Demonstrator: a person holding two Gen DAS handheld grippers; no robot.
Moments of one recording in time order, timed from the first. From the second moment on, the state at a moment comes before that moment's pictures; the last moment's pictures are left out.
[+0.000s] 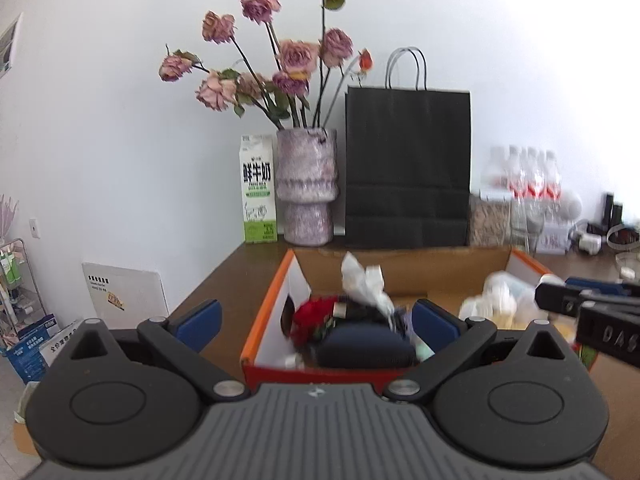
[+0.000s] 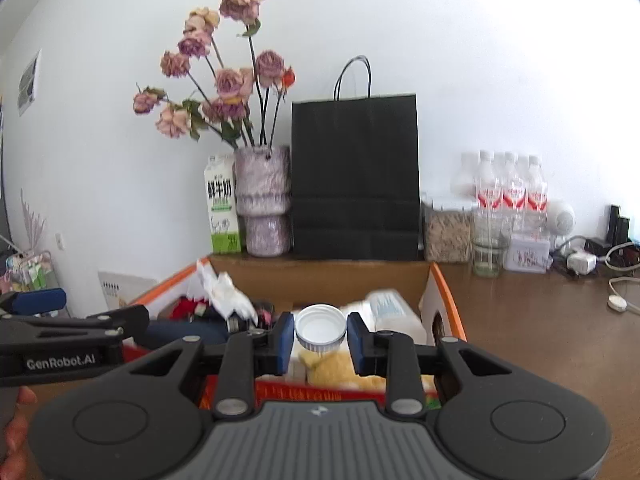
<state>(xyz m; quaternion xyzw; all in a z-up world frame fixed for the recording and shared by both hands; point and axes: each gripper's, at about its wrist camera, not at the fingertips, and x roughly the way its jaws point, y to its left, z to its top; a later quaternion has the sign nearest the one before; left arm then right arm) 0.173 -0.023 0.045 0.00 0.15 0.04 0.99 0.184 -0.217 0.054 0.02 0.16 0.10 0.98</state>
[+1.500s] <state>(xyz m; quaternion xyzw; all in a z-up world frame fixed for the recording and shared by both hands) 0.191 -0.030 0.060 0.00 0.10 0.08 0.99 0.208 -0.206 0.065 0.01 0.10 0.05 0.99</state>
